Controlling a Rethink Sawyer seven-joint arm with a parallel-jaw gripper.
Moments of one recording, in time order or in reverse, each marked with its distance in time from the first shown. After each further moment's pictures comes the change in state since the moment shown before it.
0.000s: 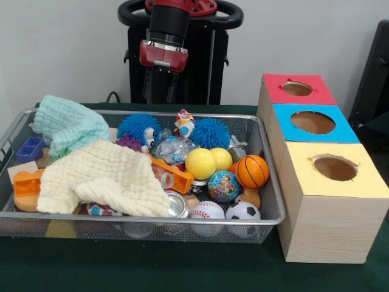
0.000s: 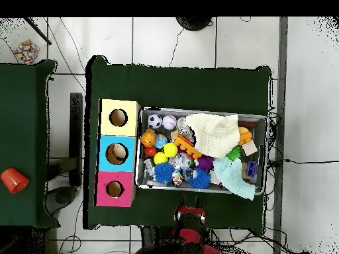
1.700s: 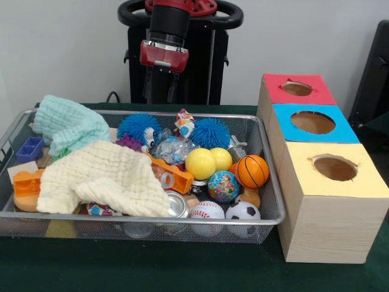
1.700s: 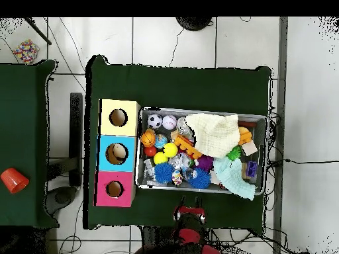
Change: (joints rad) arm 0.003 0.000 0.000 0.000 0.000 0.000 0.000
